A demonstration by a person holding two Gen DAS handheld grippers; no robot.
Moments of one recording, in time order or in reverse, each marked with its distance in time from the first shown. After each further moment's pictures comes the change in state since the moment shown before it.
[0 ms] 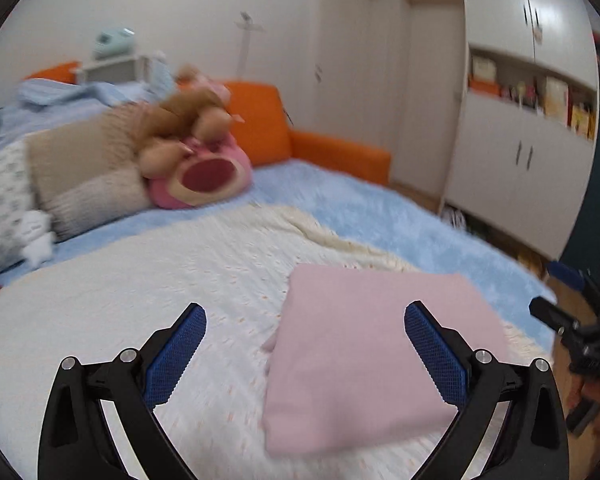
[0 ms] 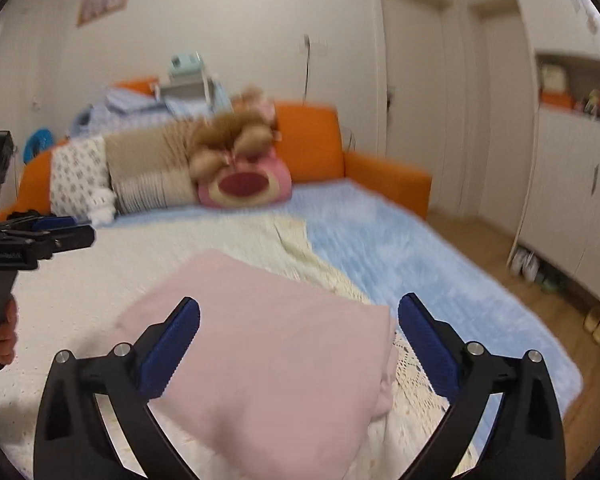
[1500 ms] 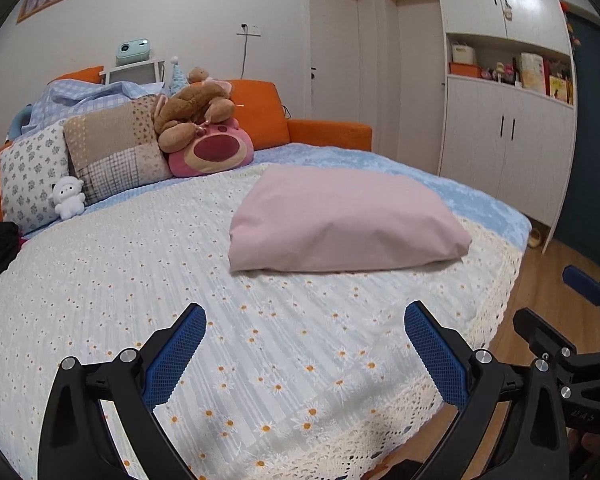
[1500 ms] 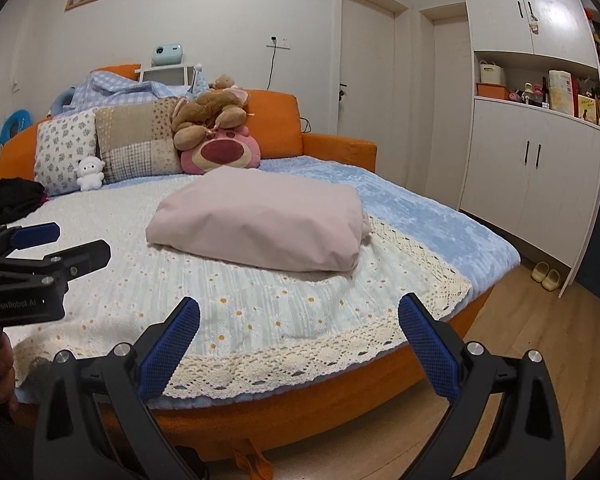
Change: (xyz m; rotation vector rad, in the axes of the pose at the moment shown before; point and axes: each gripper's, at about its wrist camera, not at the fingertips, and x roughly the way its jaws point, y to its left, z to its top) left arm -0.115 -0.060 -0.185 0.089 0.003 0.035; right arm -0.142 0.092 -0.154 0.033 0.050 -0.207
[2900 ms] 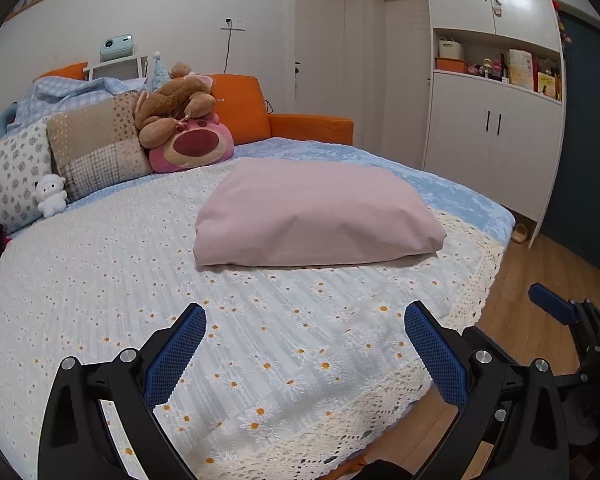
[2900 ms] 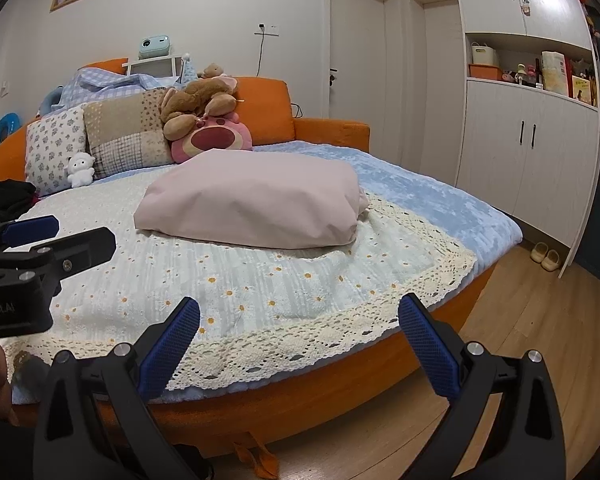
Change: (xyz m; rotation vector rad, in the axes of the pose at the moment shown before) left arm 0.004 -0.024 0.000 -0.010 0.014 -0.058; right arm 0.017 -0.005 -0.015 0.044 0.043 -0.011
